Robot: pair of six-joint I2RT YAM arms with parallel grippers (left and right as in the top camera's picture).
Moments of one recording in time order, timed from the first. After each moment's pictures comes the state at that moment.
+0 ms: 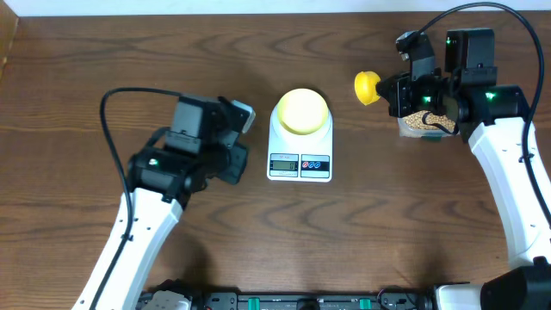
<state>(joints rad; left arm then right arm) -0.28 1.24 1.12 -0.91 0.24 0.16 0.09 1.54 1.40 -0.74 -0.49 -0.06</state>
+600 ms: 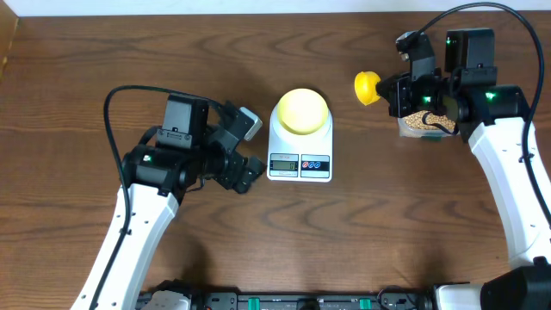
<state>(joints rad) -0.24 1.25 1.10 -0.91 0.41 0.33 0.09 1.54 1.40 -0.74 -0.49 -0.06</state>
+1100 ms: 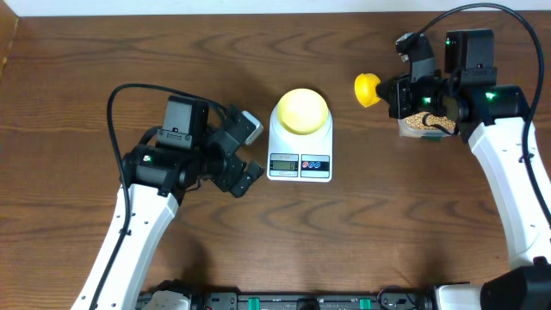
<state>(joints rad) -0.24 1.25 1.10 -0.93 0.38 0.43 0.09 1.54 1.40 -0.75 -0.49 -0.06</state>
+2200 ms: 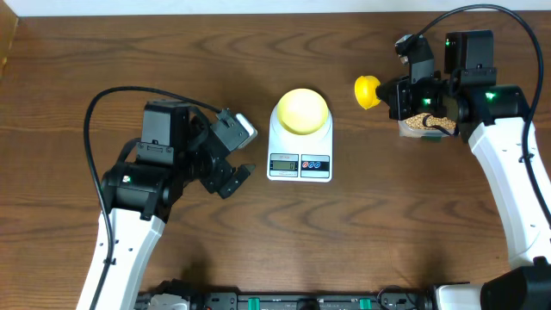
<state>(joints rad) -0.19 1.14 1.10 -0.89 0.39 0.61 0.09 1.54 1.40 -0.77 -0.49 -0.07</state>
